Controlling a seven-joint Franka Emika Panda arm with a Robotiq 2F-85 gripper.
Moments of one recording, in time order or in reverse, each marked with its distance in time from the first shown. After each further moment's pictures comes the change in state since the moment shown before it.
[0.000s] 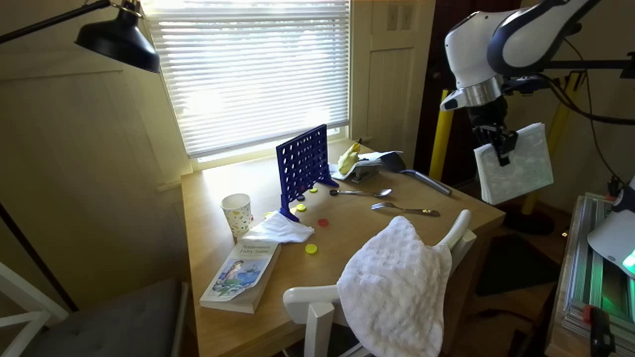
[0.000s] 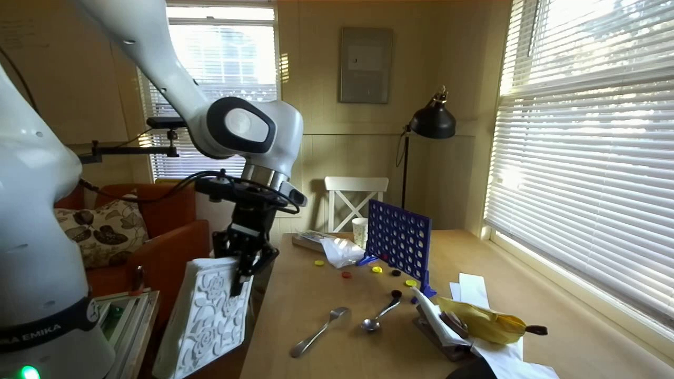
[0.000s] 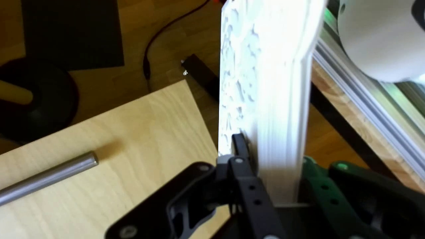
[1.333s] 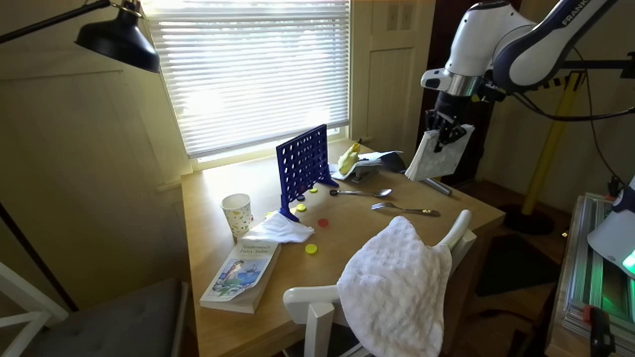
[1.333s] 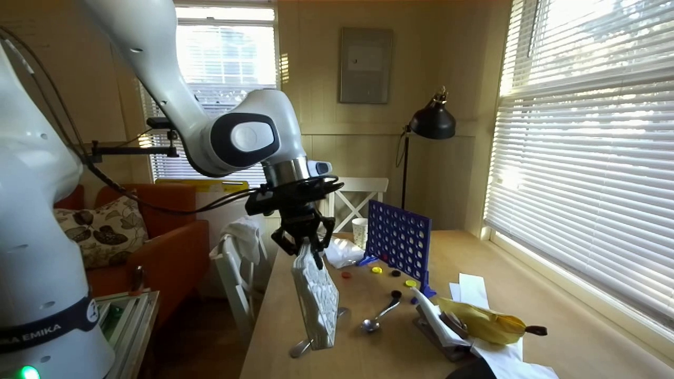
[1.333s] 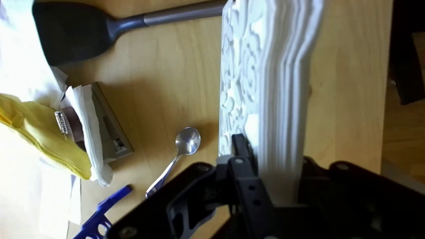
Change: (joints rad) arm -0.010 0.080 -0.070 -0.007 -0.180 0.692 -0.117
